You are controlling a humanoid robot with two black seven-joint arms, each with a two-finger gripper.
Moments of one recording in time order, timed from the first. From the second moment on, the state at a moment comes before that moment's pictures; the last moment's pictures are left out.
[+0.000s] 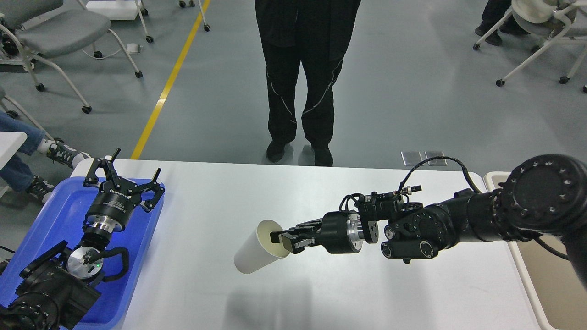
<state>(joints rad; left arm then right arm) -0.57 0.28 -0.93 -0.27 -0.13 -0.79 -0.32 1.40 0.00 -0.88 1.03 -0.60 -0.31 0.67</state>
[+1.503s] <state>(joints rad) -0.57 0.28 -0.93 -0.27 -0.13 -0.79 -0.32 1.43 -0.66 -0.59 0.90 -0.31 -0.25 0.66</state>
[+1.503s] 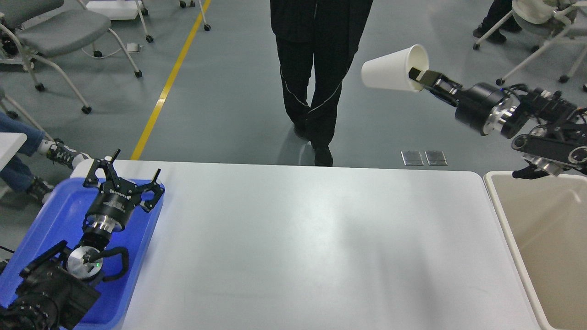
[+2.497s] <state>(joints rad) -0.57 0.28 -0.93 -0.27 -0.13 -0.79 -0.32 0.89 -0.73 -0.43 0.21 -0.06 -0.16 0.05</state>
